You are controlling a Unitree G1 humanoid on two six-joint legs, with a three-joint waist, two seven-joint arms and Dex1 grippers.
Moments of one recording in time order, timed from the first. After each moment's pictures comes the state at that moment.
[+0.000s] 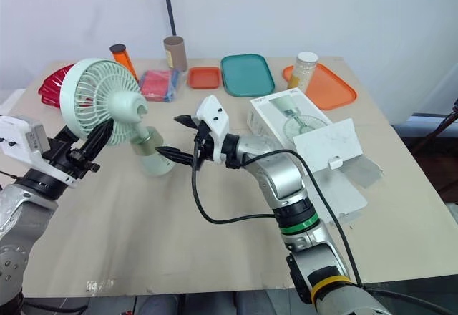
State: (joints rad) left arm -0.08 0.49 0.36 -0.73 -0.75 0.59 -0.16; right arm -0.75 -0.16 0.24 0.01 0.31 0.50 0.74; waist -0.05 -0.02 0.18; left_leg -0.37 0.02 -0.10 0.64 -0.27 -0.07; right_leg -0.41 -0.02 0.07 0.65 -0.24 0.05
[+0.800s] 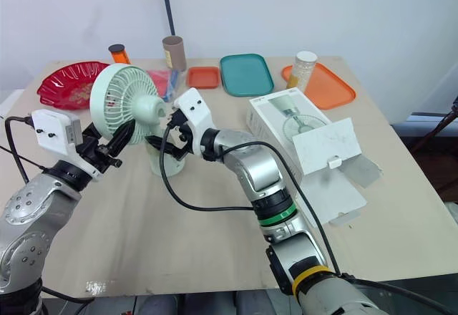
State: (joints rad) left arm -0.16 0.47 0.24 -0.69 -0.64 0.64 -0.09; right arm -0.82 -0.04 0.25 0.08 0.24 0.64 0.58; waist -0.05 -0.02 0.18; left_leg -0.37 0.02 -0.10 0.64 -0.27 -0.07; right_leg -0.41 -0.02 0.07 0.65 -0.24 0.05
